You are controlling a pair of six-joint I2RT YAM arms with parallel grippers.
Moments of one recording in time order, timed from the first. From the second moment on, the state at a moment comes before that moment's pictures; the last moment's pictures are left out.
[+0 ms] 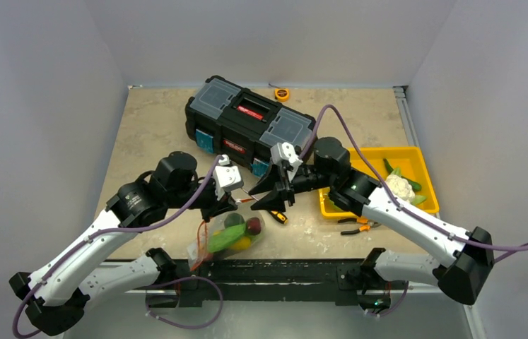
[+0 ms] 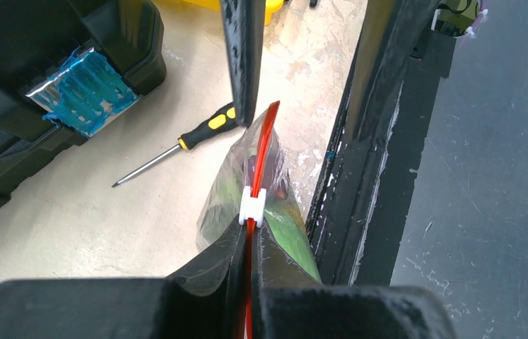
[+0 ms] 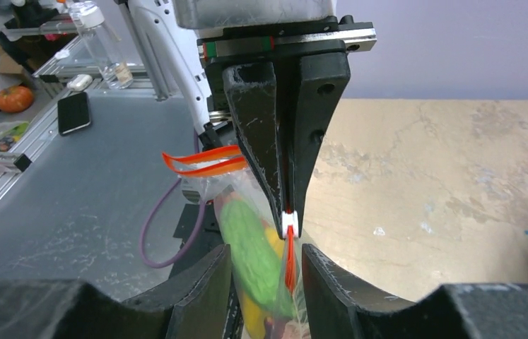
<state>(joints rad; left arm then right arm) -0.78 0.86 1.06 -0.81 0.42 0.20 0.85 1.17 0.98 0.02 -0.89 -0.04</state>
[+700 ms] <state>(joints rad) -0.78 0.87 1.06 -0.81 0.42 0.19 0.83 1.21 0.96 0.04 -0.90 -0.02</state>
